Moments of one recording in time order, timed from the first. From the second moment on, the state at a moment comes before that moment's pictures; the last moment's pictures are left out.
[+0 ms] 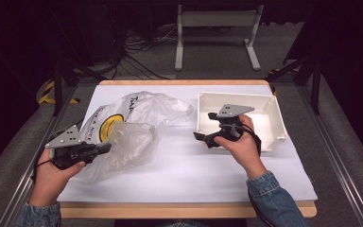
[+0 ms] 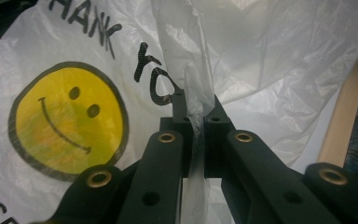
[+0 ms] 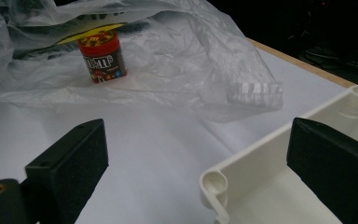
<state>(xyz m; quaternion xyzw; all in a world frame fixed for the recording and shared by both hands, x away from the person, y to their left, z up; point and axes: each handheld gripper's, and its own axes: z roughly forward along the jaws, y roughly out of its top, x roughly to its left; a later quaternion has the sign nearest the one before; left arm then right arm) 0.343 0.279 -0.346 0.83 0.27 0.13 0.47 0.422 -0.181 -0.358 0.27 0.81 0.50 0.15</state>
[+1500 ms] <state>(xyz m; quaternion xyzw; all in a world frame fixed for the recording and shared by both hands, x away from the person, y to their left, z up) 0.342 0.294 -0.345 0.78 0.30 0.14 0.53 0.477 -0.029 -0.432 0.11 0.87 0.46 0.13</state>
